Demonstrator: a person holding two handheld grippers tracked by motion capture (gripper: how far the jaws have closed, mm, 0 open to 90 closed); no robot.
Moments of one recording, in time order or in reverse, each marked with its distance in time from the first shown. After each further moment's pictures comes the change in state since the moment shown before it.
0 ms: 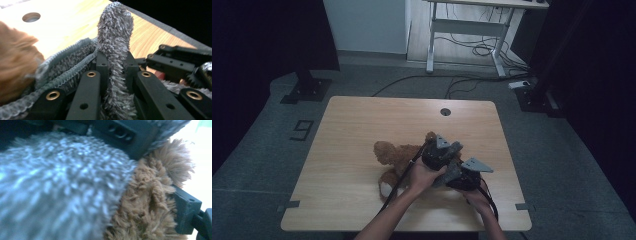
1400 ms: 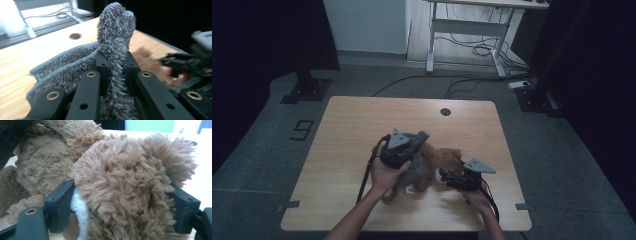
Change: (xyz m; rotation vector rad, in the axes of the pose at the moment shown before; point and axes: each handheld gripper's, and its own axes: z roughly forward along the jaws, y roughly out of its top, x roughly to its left) left arm 0.039 -0.013 -0.098 -0.177 0.047 -0.010; right arm -0.005 -0.005 -0.002 -0.034 0.026 0.039
